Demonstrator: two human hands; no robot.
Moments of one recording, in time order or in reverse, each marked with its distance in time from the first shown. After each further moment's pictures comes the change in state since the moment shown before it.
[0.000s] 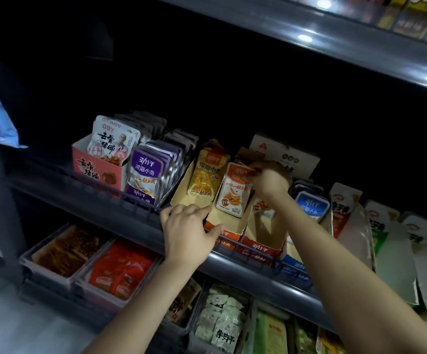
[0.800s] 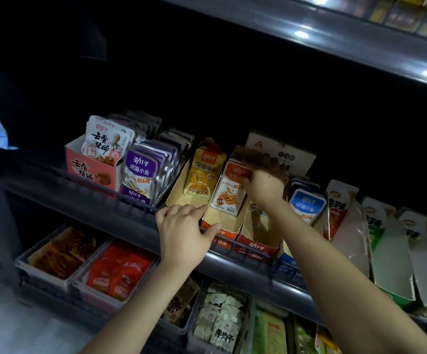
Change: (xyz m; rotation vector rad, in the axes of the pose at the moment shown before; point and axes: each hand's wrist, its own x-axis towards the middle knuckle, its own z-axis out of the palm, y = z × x) left_hand -0.003 -0.002 0.004 0.016 0.028 0.023; right_hand -0.007 0.006 0.011 -0.187 0.093 -0.147
